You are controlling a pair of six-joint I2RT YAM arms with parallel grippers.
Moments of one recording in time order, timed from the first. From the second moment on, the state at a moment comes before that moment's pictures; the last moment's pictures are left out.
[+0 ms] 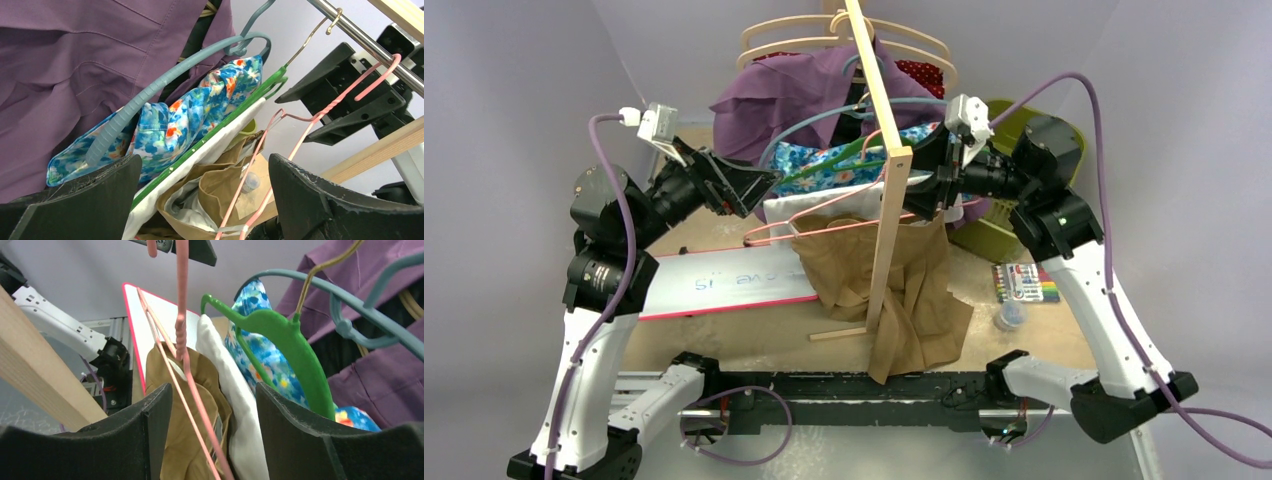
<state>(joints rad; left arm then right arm) -0.24 0.88 1.35 -0.40 0.51 -0.56 0.41 1.13 1.47 -0.33 -0.90 -0.03</state>
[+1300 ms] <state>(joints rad) -0.24 0.85 1.33 -0.39 0.54 -0.56 0.45 1.16 1.25 0.38 -0.92 0.68</state>
